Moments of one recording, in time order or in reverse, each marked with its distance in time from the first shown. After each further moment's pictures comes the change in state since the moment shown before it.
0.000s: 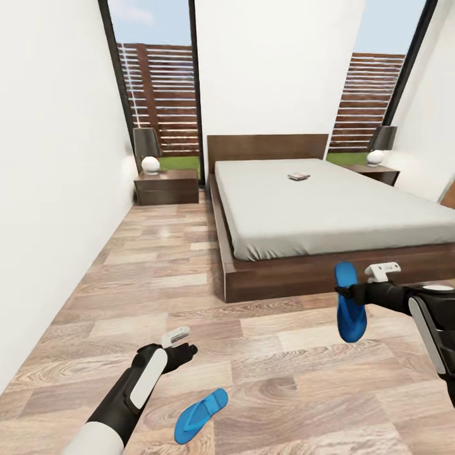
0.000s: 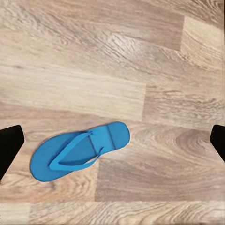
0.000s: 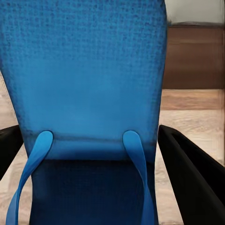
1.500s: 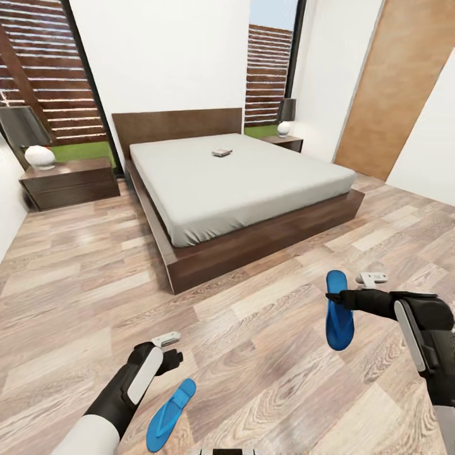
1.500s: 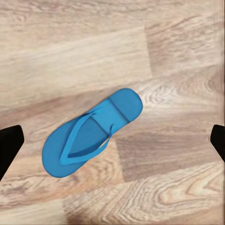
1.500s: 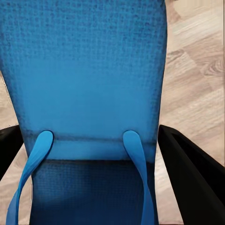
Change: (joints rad) left arm -0.030 0.029 0.001 0.055 -0.052 0.066 0.129; right arm -0.012 0.082 -0.032 0.107 0.002 0.001 -0.005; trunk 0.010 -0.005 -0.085
